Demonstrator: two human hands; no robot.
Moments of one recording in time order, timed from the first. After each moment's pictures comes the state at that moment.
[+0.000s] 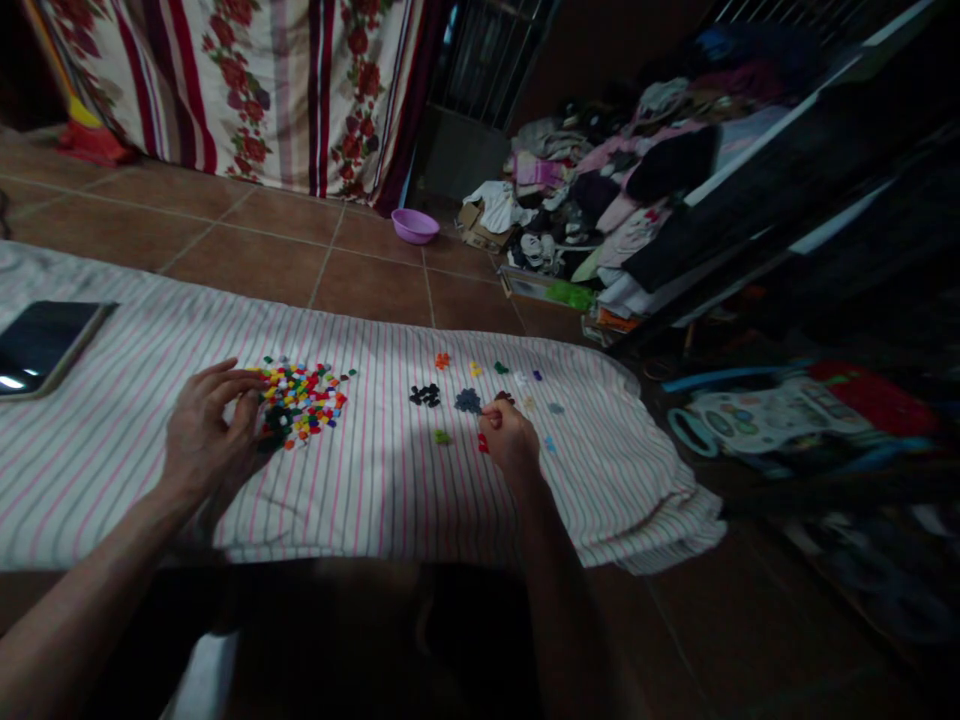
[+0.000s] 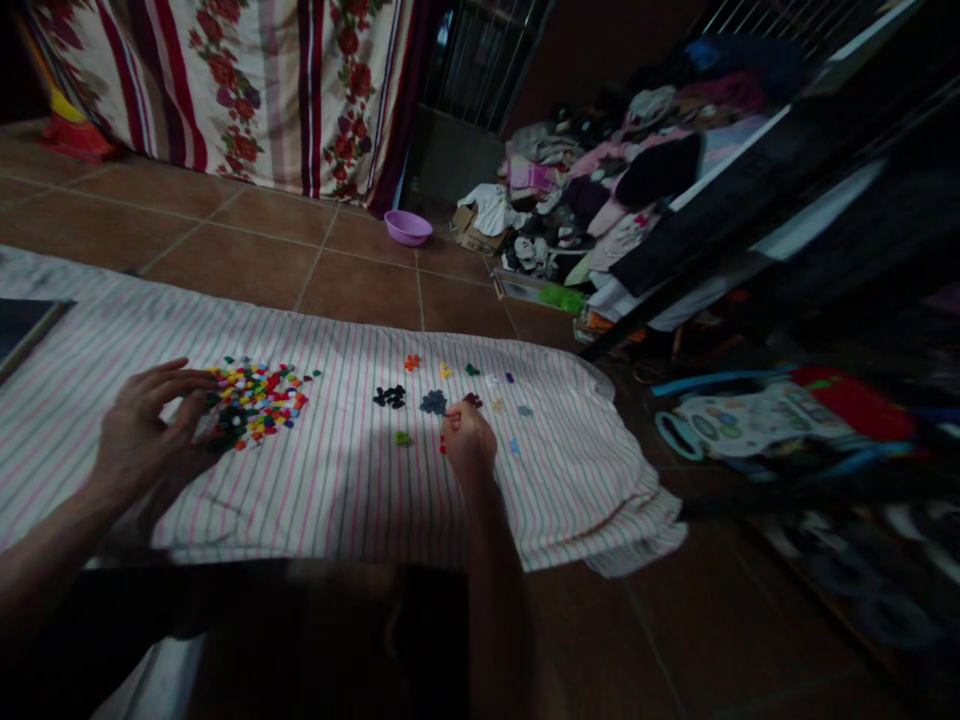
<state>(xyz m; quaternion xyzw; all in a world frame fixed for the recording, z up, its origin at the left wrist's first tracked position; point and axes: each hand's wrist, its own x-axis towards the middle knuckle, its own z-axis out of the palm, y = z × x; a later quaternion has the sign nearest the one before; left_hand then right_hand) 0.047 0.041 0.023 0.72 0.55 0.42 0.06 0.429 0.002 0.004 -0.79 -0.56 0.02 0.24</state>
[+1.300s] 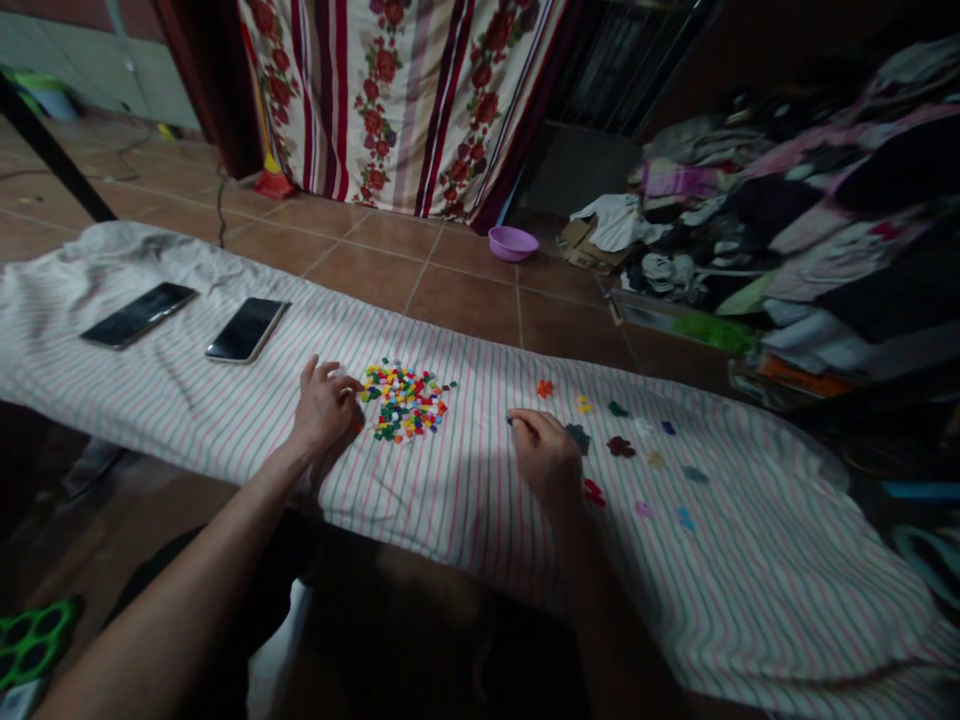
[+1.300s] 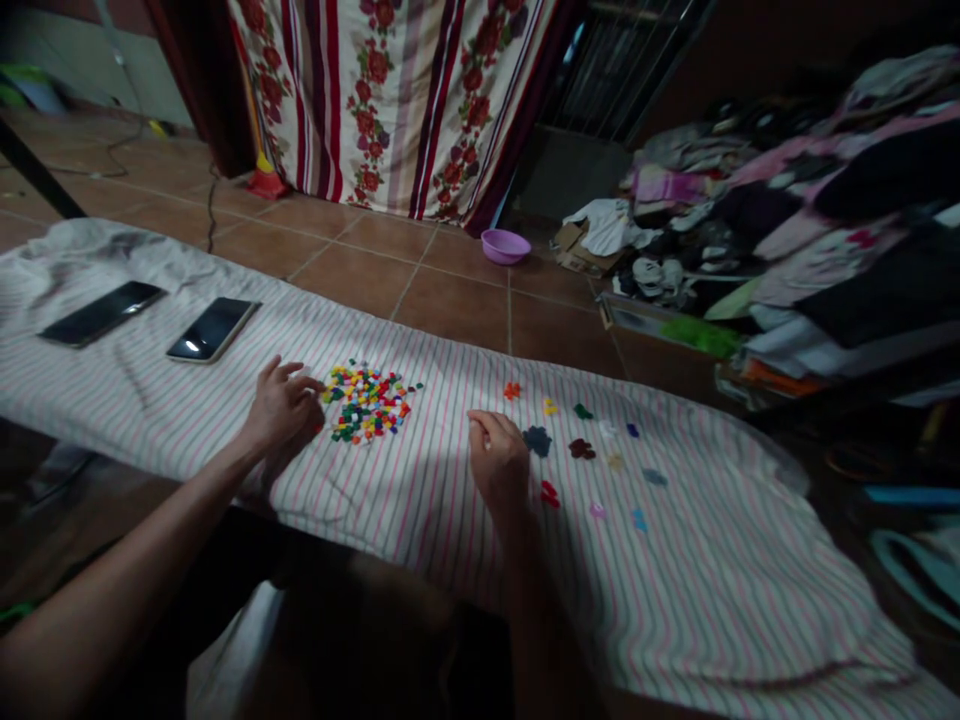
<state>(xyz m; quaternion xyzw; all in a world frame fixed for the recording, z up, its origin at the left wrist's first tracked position) 0.006 0.059 -0.007 0.70 0.64 0.31 0.04 0.336 0.034 0.007 -0.58 -0.71 0.01 0.39</state>
